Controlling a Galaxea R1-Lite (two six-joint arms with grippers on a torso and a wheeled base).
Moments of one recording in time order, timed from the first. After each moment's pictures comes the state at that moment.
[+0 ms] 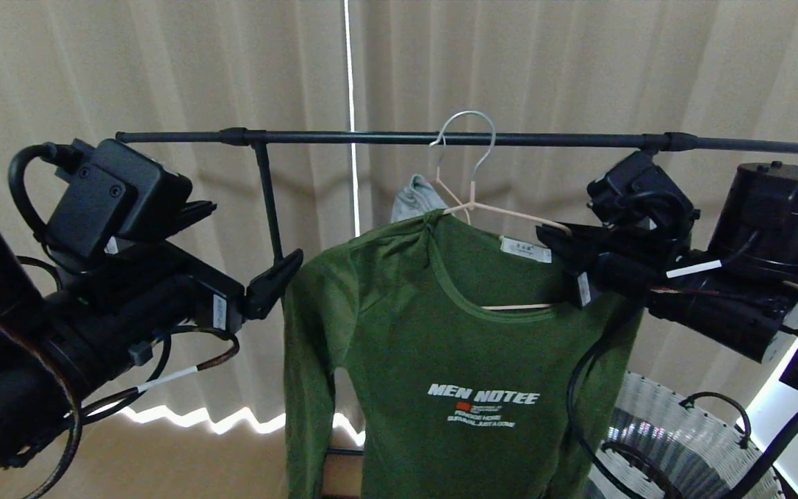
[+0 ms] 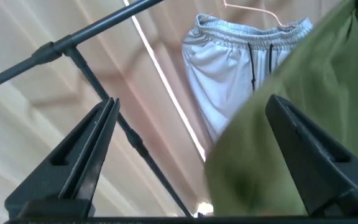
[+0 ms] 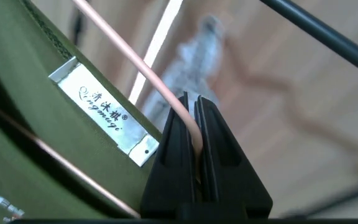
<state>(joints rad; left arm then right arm) -0.55 1.37 -0.60 -0.78 0.20 0.40 0.48 1.62 -0.79 -0.70 -0.05 -0.36</state>
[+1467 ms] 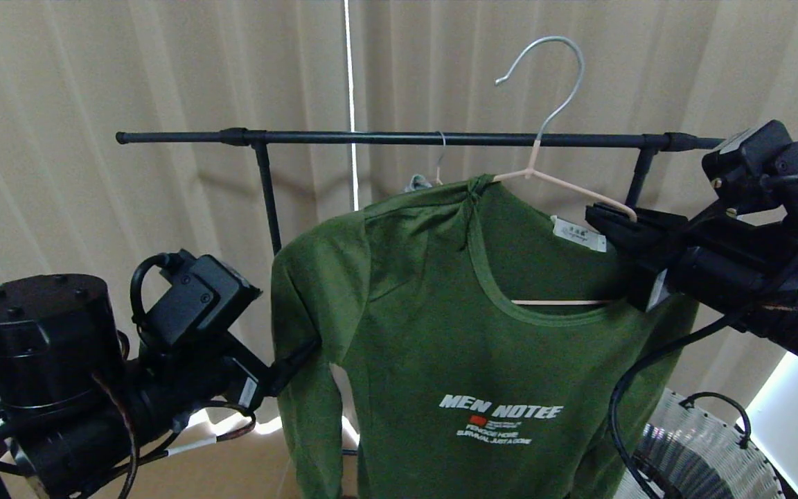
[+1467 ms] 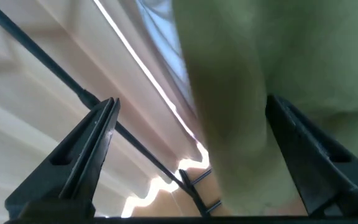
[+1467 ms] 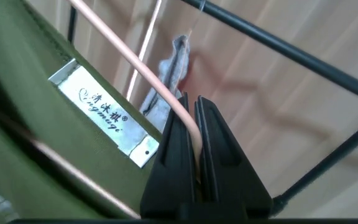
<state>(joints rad) -0.52 1.49 -0.43 -0.83 0.06 0.40 0.48 1.43 -0.67 -0.78 -0.03 -0.30</state>
